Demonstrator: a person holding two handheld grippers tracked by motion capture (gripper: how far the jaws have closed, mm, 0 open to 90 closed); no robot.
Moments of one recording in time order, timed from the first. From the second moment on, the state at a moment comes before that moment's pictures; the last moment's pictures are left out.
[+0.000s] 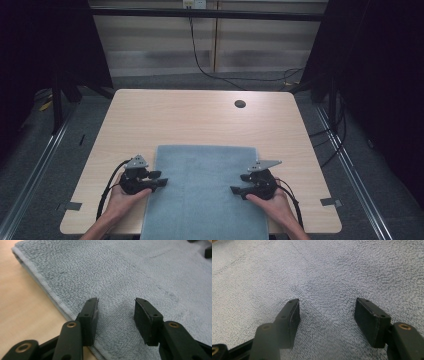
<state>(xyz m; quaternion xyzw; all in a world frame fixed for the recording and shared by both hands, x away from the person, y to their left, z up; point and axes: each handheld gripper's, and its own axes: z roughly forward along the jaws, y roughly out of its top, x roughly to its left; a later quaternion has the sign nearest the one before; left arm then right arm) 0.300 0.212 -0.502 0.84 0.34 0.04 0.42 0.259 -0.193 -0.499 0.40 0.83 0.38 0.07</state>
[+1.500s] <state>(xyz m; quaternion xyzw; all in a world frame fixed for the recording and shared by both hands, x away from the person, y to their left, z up) 0.377 0.234 -0.479 0.80 0.38 0.07 0.46 0.336 -0.229 -0.504 0.42 0.82 0.38 0.10</state>
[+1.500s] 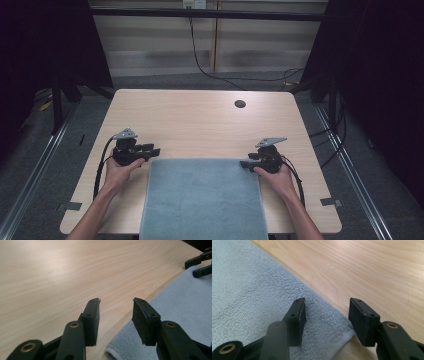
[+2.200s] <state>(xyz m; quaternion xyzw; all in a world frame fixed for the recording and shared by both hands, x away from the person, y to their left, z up) 0.367 0.232 -0.506 0.84 0.33 0.04 0.42 0.331 -0.225 -0.503 0.43 0.82 0.38 0.08</state>
